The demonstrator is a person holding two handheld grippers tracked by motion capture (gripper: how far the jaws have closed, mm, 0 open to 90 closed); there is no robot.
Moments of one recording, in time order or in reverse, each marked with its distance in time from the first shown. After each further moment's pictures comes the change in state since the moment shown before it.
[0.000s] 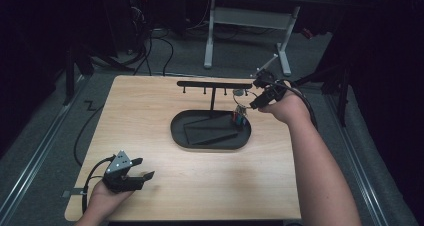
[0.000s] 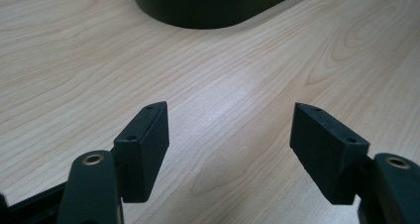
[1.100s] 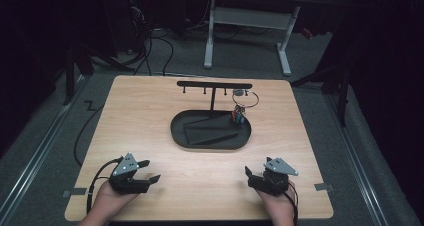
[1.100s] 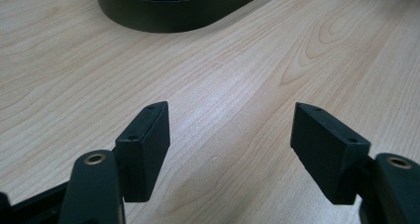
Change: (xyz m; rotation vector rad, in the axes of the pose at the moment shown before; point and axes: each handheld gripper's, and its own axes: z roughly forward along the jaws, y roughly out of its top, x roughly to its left) left arm -0.010 0.003 0.010 0.004 -0.056 0.044; right arm 0.120 -0.221 0.093 -0.536 -0.069 0.285
